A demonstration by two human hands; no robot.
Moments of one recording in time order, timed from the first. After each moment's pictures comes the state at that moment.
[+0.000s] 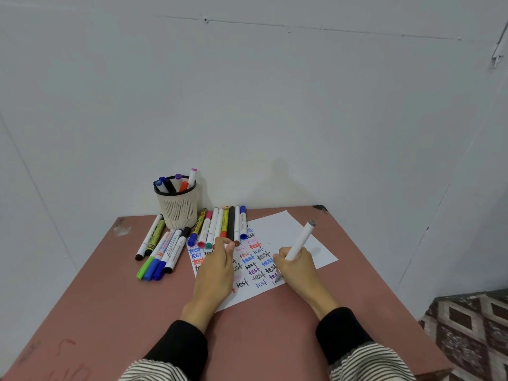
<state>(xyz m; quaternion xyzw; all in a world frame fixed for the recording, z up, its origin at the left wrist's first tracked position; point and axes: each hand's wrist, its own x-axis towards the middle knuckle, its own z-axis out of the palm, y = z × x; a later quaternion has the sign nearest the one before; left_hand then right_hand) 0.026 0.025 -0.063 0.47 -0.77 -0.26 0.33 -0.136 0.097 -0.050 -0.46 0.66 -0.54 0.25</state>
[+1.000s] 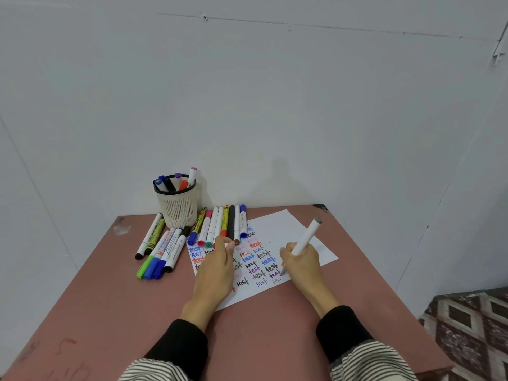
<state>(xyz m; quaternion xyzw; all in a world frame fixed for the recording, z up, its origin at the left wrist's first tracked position) 0.026 0.024 -0.062 0.47 -0.78 -0.27 0.31 -0.142 0.097 -0.050 -0.43 0.69 -0.54 0.22</state>
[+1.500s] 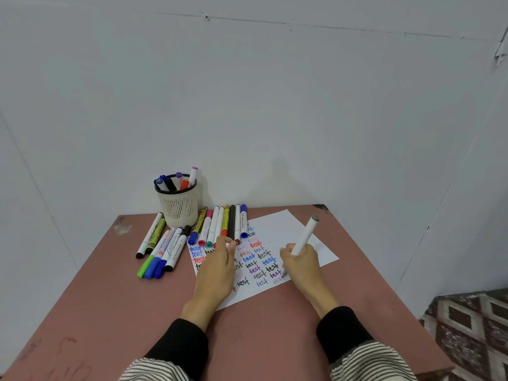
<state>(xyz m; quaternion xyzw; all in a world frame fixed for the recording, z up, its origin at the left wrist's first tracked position) 0.027 0.025 -0.060 0.47 -0.78 -0.27 0.31 -0.142 0.096 -0.052 -0.42 0.69 -0.54 0.24</state>
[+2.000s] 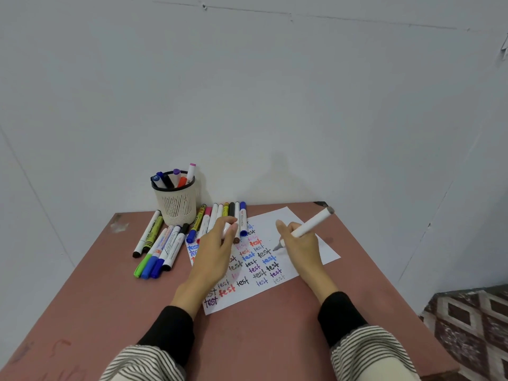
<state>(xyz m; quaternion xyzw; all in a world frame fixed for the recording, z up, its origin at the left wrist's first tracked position) 0.026 0.012 -0.037 0.40 -0.76 -0.31 0.41 -0.145 0.075 -0.035 -0.38 0.66 -0.61 0.23</state>
